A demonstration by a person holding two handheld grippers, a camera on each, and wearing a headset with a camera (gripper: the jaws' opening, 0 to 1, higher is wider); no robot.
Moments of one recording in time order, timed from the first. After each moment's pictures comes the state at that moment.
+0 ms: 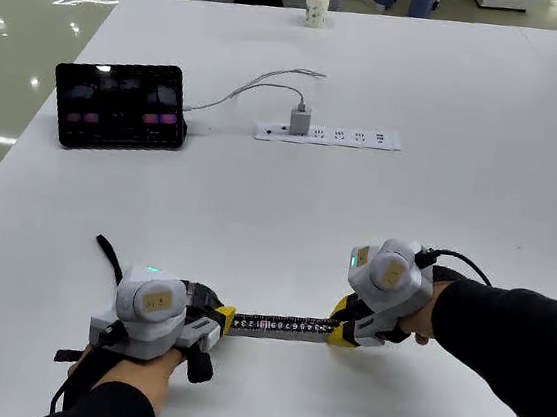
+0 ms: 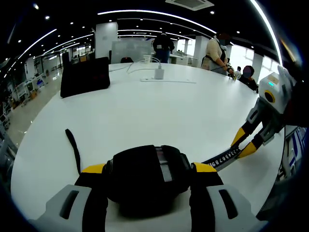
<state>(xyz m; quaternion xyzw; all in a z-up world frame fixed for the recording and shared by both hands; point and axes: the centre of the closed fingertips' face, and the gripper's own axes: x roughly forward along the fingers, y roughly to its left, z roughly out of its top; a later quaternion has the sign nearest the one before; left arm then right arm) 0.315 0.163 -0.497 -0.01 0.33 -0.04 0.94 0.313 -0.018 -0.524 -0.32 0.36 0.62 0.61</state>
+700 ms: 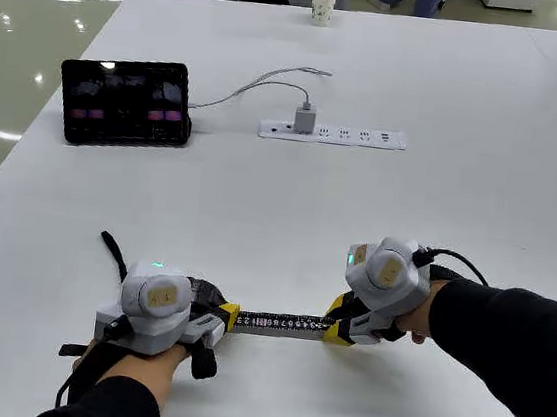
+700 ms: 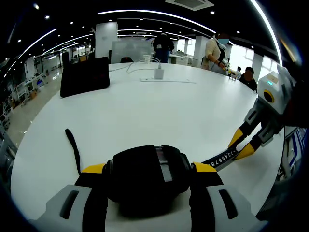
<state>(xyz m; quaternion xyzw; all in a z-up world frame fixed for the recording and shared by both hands) 0.314 0.164 -0.497 -0.01 0.33 -0.04 0.94 0.313 -0.007 -0.523 -0.32 0.36 0.63 0.62</state>
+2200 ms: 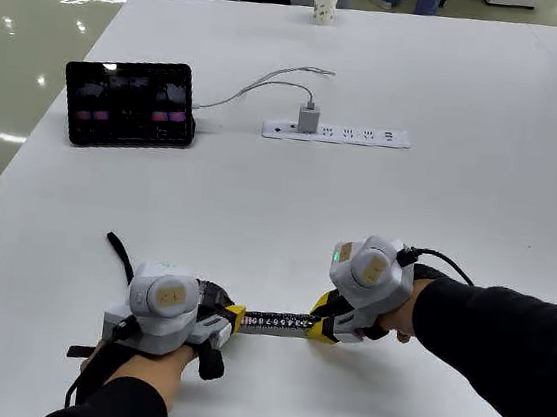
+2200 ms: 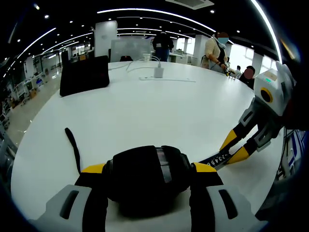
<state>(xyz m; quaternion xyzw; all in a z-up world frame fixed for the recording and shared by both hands) 0.313 0.163 -0.498 -0.01 0.34 -0.04 0.94 0.308 0.023 -0.521 -0.30 0.35 0.63 0.63</state>
